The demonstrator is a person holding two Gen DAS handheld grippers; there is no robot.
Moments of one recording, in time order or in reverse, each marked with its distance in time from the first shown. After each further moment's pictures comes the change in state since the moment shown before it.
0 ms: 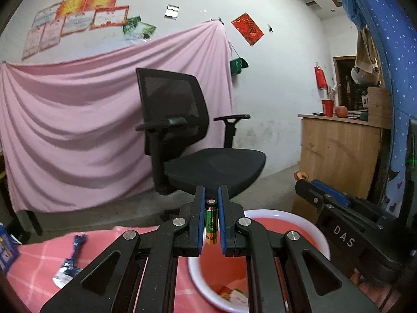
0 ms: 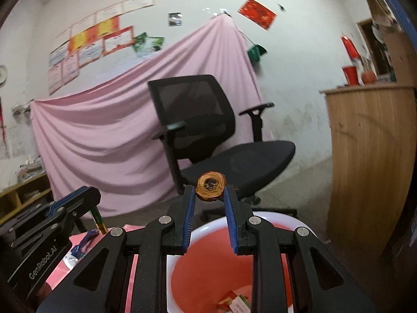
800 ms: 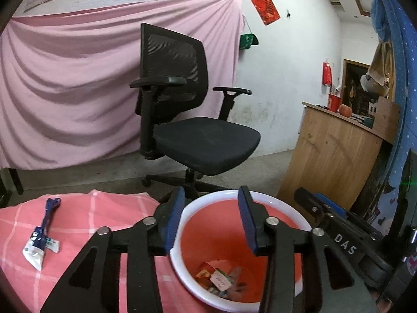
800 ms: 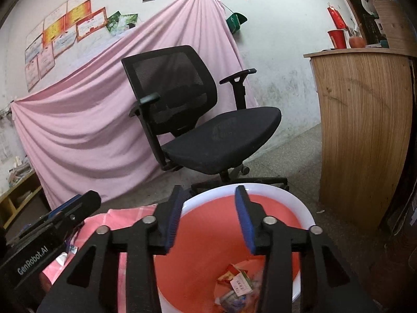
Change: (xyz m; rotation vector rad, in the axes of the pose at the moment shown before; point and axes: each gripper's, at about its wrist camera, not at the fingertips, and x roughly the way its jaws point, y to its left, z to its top) left arm 0.030 0.021 0.001 -0.159 0.154 -0.047; right arm 0.022 -0.014 -0.007 0.057 0.140 -0.054
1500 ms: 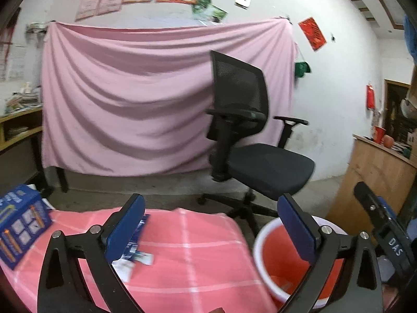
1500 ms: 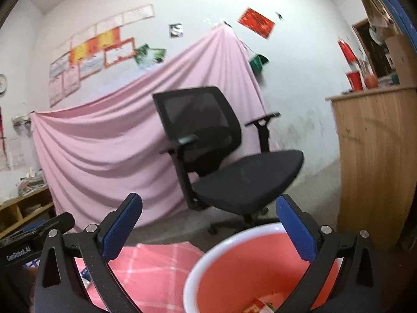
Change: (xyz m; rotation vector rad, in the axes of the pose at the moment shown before) left arm -0.085 0.102 0.005 -0.081 -0.129 0.288; right arm -0.024 0.070 0.005 -0.070 -0.258 0.090
